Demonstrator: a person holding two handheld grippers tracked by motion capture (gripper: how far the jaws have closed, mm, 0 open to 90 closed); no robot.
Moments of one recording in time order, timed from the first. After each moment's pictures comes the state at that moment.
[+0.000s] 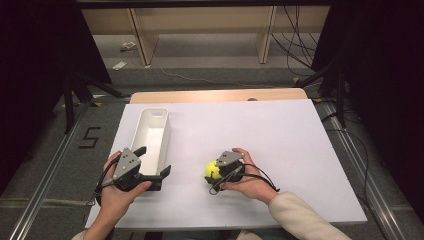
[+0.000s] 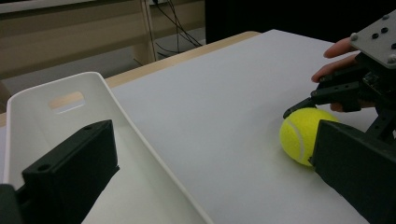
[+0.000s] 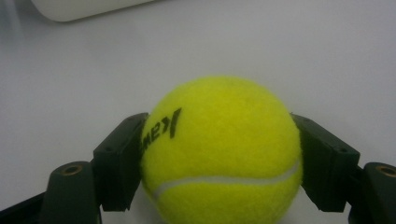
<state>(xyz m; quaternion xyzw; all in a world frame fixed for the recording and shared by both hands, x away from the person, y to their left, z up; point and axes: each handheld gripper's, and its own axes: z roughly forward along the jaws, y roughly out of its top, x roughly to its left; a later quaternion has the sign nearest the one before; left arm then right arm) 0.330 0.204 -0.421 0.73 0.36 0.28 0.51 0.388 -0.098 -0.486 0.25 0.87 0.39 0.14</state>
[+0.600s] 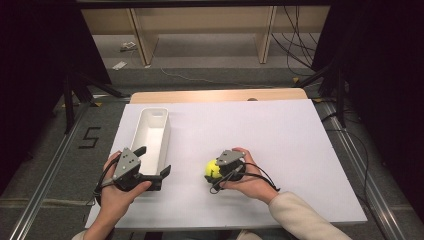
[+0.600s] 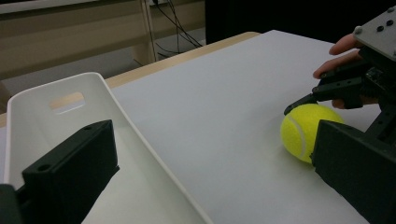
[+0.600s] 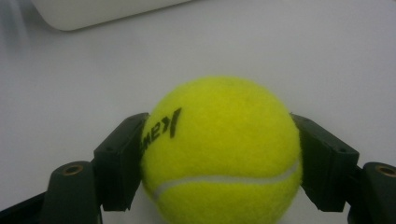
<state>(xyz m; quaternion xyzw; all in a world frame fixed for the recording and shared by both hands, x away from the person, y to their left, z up) 0.330 0.204 -0.421 0.73 0.36 0.28 0.51 0.388 -0.098 -0.480 0.24 0.87 0.40 0.14</state>
